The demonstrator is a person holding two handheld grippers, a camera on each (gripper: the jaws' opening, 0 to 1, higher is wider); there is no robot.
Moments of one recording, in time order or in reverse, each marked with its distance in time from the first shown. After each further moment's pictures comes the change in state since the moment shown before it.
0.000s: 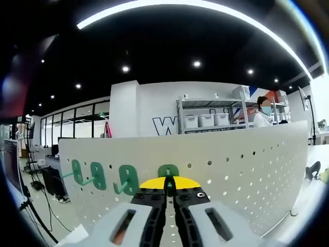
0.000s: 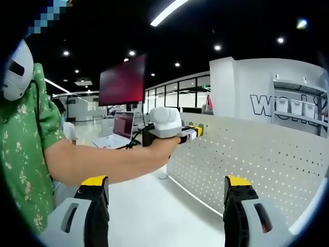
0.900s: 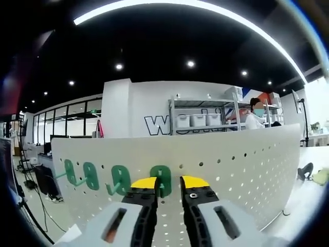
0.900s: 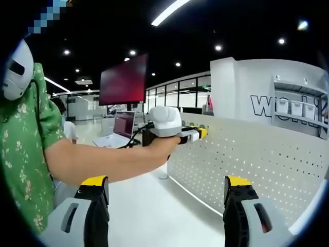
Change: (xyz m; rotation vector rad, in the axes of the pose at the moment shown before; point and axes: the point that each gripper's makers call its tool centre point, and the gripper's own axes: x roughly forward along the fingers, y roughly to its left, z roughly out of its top) left arm -0.005 -0.010 0.002 -0.022 0.005 -0.078; right arm 0.001 0.006 0.002 -0.008 0.003 0.000
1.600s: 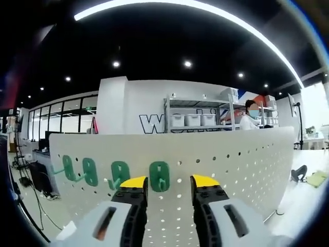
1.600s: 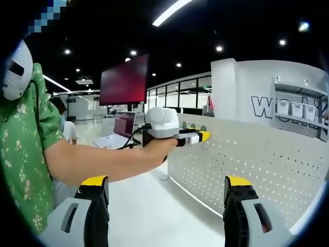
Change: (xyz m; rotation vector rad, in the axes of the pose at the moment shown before) left arm -0.009 0.001 -0.004 -0.032 0.018 -0.051; right arm 0.004 0.004 0.003 -0.008 -0.005 0.001
